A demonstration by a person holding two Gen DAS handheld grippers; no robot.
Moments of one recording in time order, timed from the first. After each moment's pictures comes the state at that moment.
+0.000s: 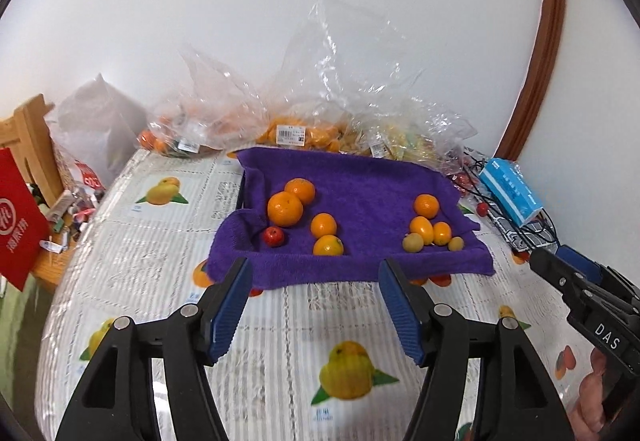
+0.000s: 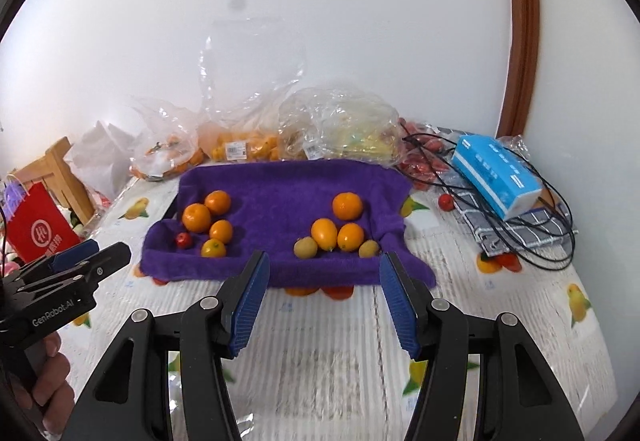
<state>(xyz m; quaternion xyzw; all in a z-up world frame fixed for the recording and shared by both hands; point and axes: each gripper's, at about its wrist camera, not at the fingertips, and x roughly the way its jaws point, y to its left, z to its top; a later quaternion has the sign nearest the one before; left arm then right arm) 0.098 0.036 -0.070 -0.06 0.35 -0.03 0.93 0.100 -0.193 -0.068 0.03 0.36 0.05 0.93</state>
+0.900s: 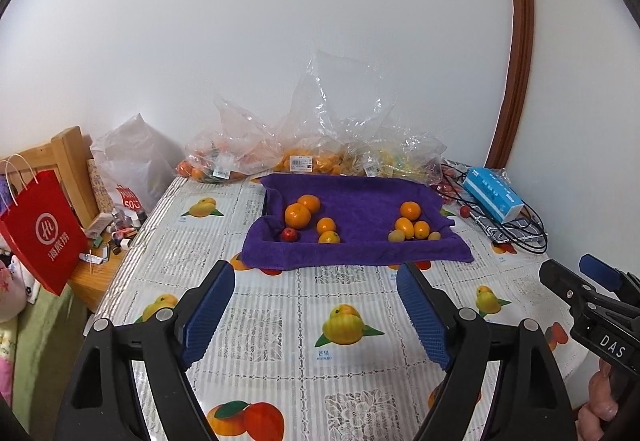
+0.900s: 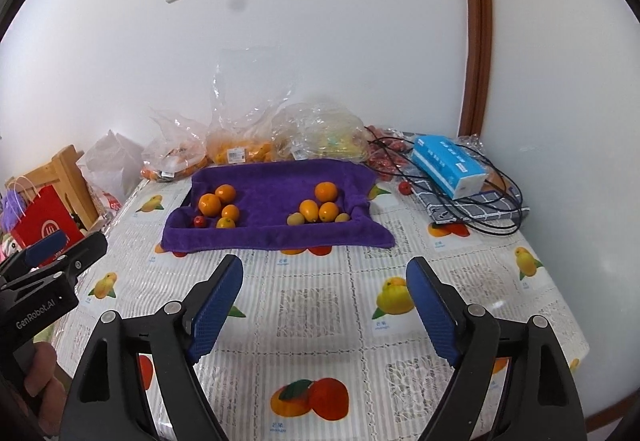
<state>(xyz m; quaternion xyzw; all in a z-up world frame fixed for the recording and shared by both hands) -0.002 0.023 -0.025 -0.03 0.30 0.00 0.95 -0.007 -0.210 -0.030 0.04 0.33 0.01 0.94</state>
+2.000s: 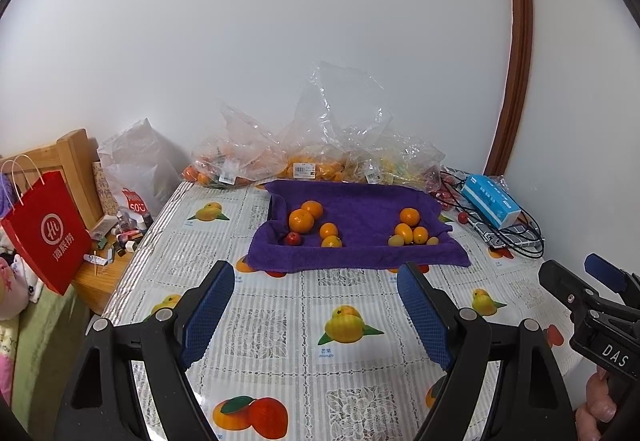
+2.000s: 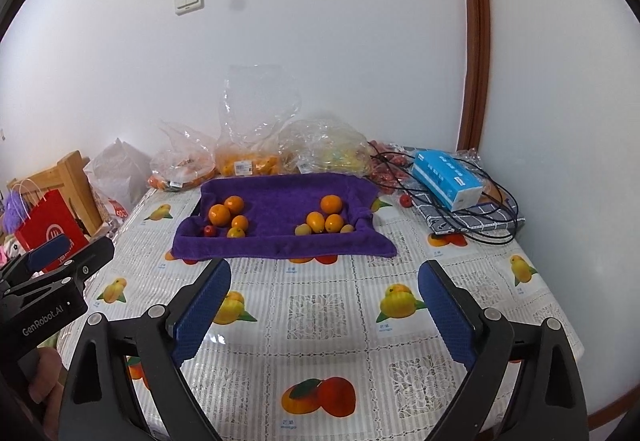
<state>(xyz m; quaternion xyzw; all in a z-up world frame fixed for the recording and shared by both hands) -0.015 0.024 -0.016 -0.03 0.29 0.00 0.96 -0.024 -0.203 -0.014 0.03 0.31 0.02 0.95</state>
